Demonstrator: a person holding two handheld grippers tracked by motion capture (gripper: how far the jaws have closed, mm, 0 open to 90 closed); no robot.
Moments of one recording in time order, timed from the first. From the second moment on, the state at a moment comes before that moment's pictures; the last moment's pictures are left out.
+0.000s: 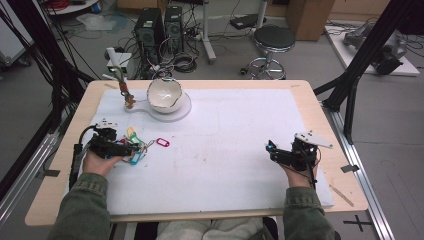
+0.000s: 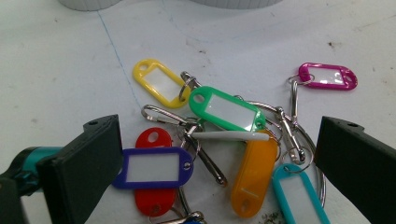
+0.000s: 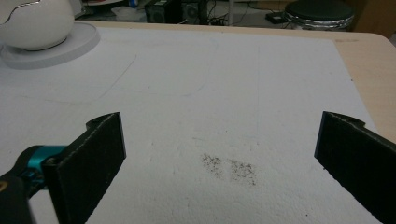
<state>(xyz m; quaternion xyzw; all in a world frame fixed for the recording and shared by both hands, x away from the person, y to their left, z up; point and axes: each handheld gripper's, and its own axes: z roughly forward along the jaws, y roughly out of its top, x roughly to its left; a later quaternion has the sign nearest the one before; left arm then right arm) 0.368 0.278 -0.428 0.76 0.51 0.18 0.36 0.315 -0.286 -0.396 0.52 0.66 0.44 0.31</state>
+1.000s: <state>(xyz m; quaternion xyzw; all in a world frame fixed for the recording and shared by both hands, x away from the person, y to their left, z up) 0.367 0.281 -0.423 0.77 0.48 0.21 0.37 0.317 -0.284 -0.398 0.53 0.67 0.44 0.30</state>
